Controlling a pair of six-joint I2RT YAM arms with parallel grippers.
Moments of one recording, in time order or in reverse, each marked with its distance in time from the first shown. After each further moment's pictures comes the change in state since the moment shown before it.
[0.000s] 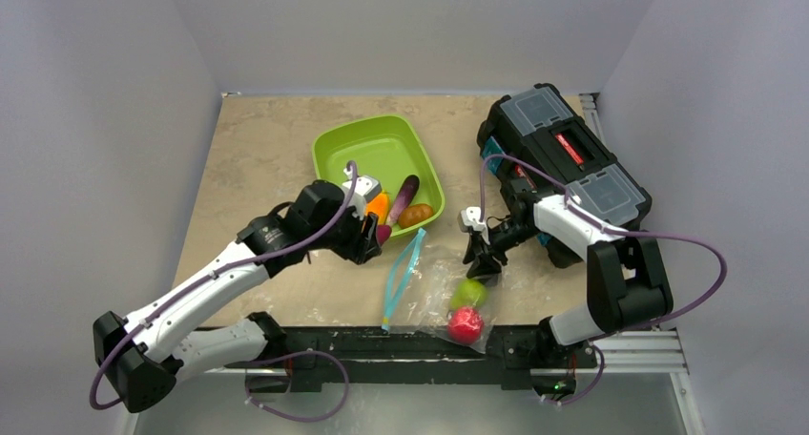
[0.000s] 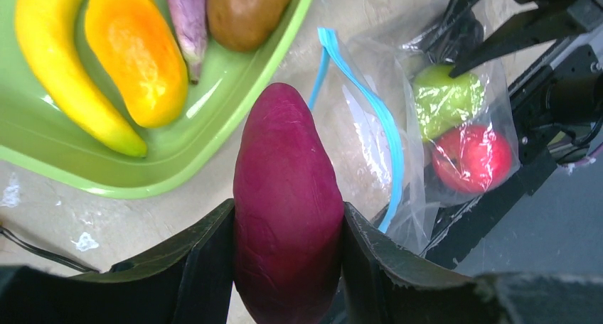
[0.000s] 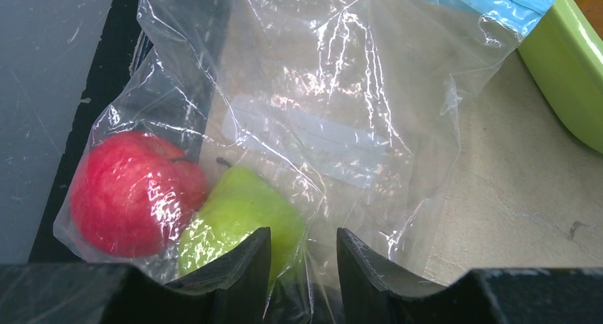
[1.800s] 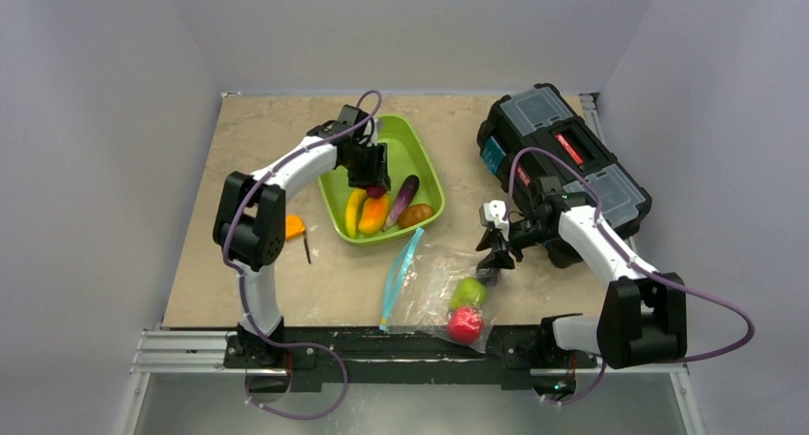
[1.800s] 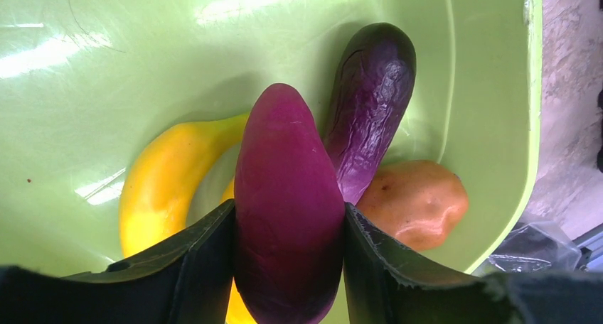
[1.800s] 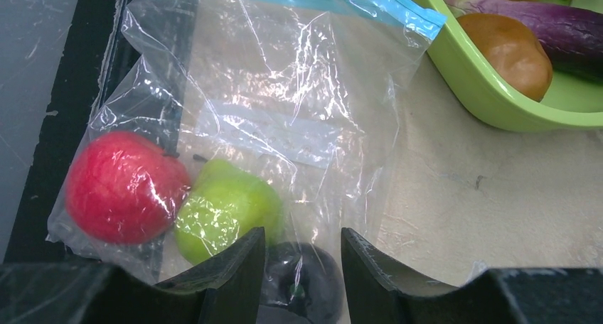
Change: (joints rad) left arm 0.319 0.920 0.576 0.001 0.100 -0.125; right arm -0.134 -0.196 -0.021 -0.040 -0.022 -0.015
